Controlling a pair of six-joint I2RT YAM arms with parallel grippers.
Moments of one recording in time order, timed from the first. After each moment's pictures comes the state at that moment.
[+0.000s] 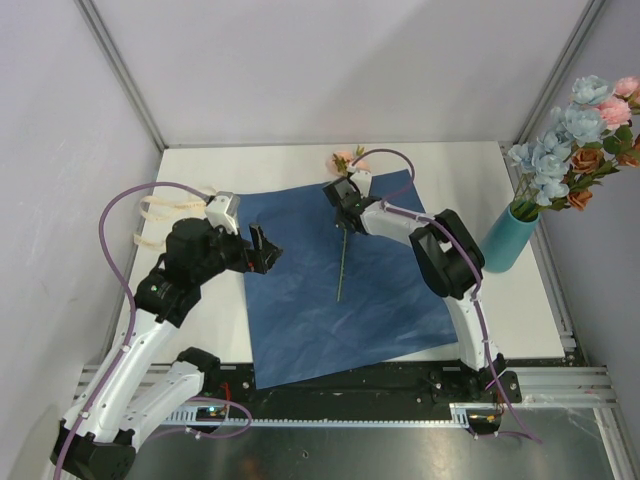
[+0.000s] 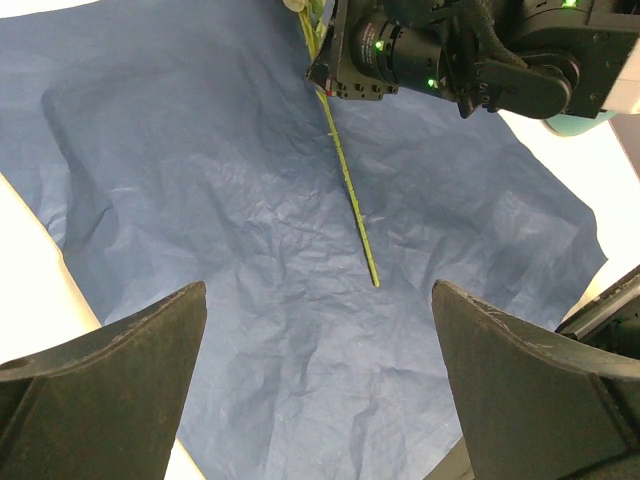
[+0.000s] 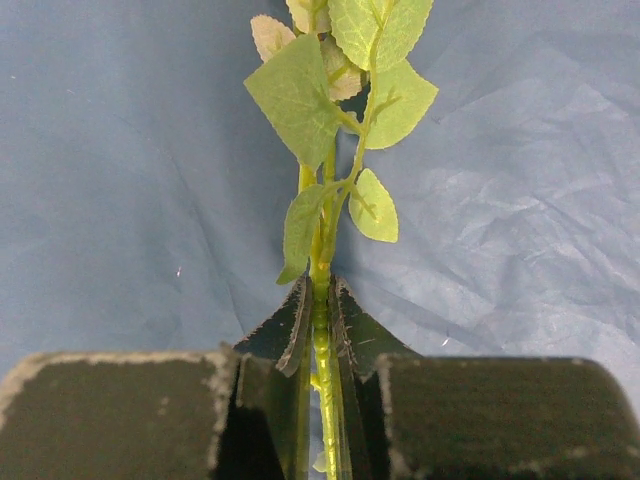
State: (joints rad) left arm -0.37 0.77 0.83 -0.49 0.22 -0.31; right arm 0.66 2.20 1.60 -0.29 0.45 0.71
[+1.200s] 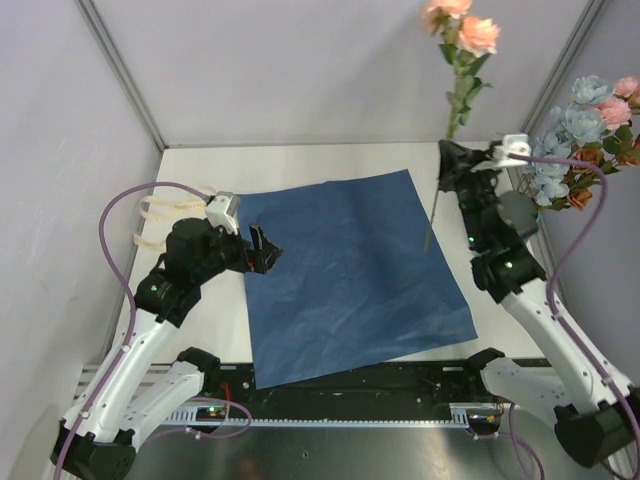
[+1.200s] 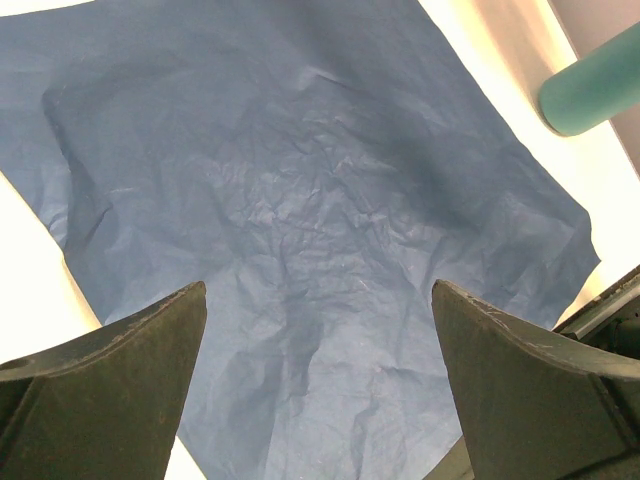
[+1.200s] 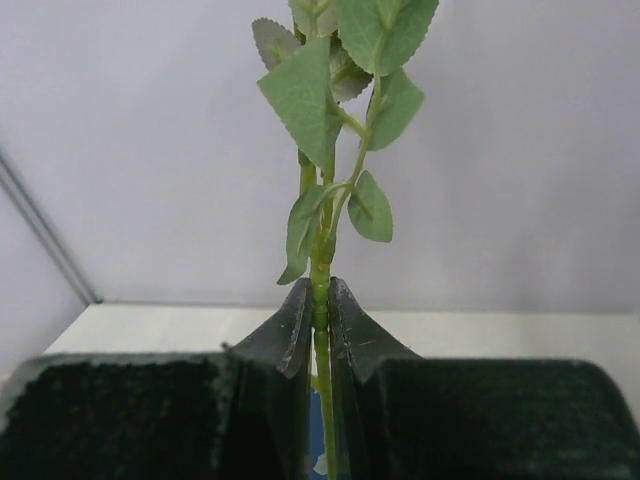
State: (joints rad) left arm -0.37 0.77 0.83 -0.49 0.22 -0.31; right arm 0.49 1.00 1.02 0.28 0.29 0.13
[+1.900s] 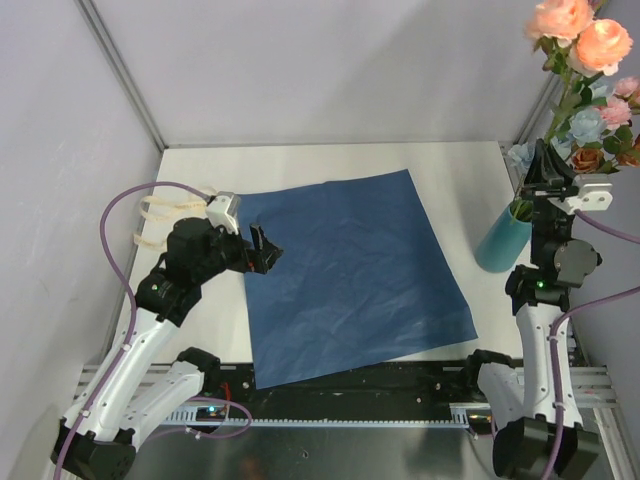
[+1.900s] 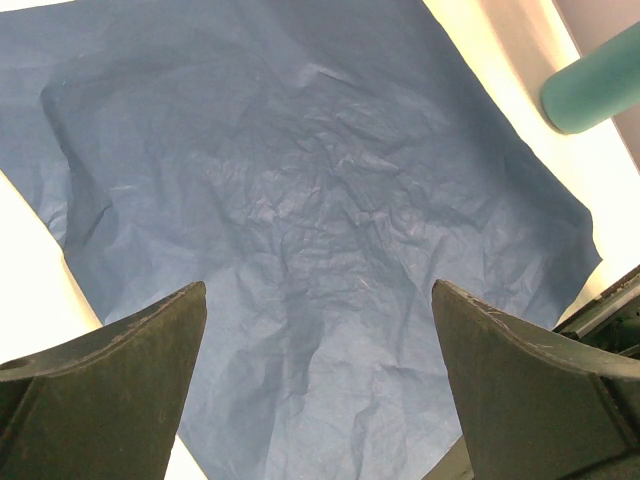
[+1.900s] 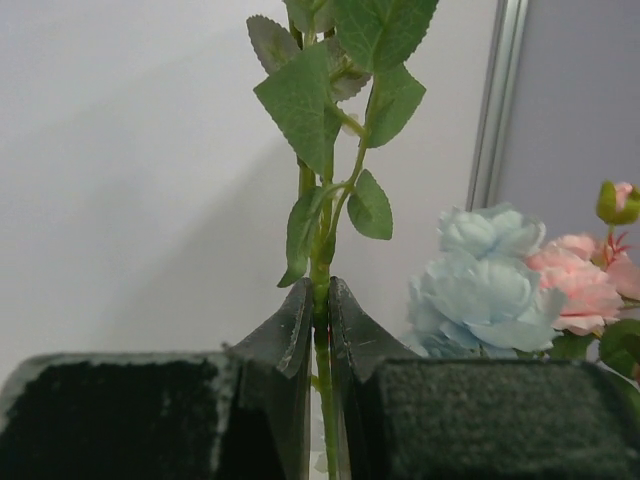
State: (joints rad) left arm -0.37 0.77 0.83 -0.49 0.22 -0.31; right arm -0.18 0.80 0.75 0.76 -0.18 0.02
